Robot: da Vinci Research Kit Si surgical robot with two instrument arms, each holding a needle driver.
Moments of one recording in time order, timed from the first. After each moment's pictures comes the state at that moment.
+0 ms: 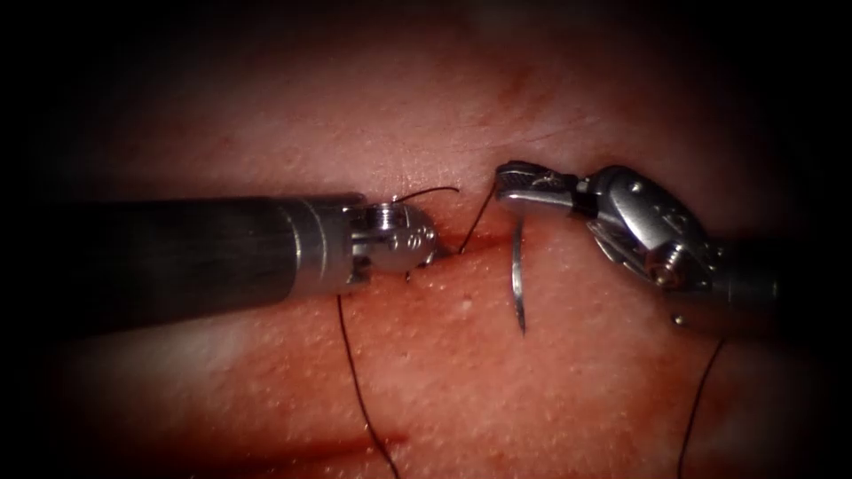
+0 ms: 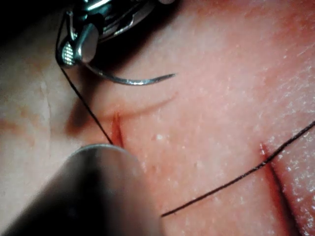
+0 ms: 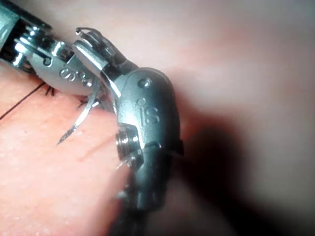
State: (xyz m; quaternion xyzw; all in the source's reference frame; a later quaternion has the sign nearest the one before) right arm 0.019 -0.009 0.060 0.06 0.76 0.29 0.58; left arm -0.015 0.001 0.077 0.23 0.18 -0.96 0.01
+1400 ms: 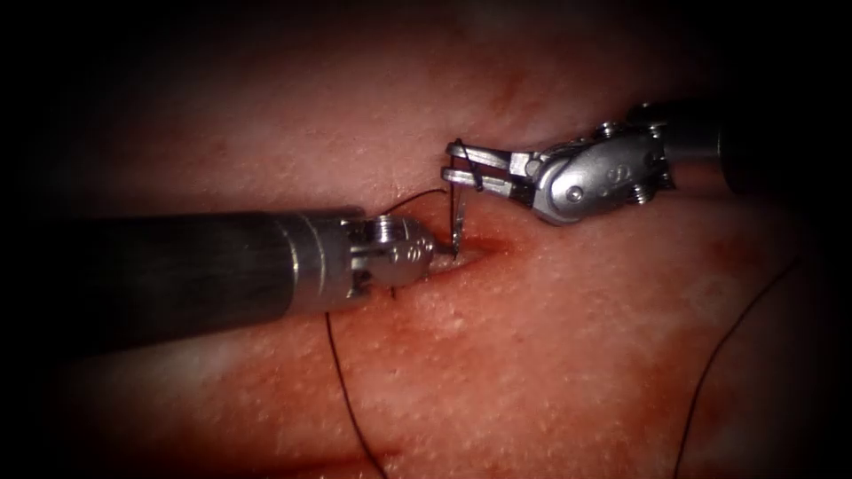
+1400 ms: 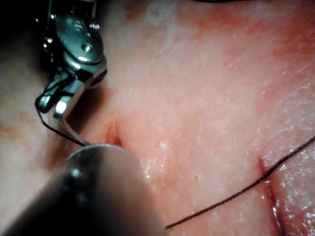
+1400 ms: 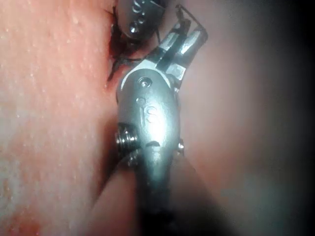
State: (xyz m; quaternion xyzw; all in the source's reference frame) right arm 0.025 -0.011 0.063 -0.18 0.75 0.08 0.63; left arm -0.015 -0.002 0.075 0.23 0.20 -0.95 -0.03
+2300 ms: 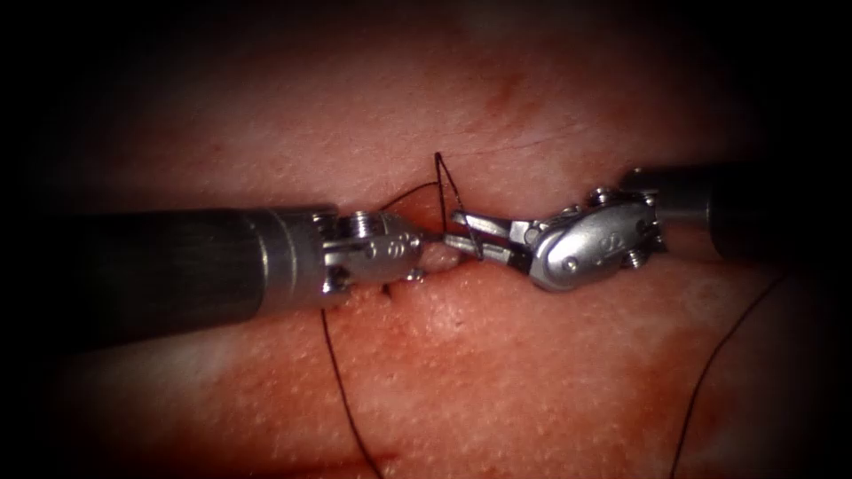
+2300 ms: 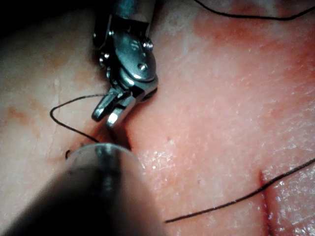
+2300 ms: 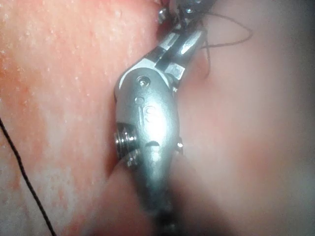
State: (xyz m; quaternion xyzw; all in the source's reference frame) right arm 0.024 -0.014 0.066 -0.13 0.73 0.11 0.67; left arm -0.014 0.002 0.070 0.34 0.09 -0.93 -0.12
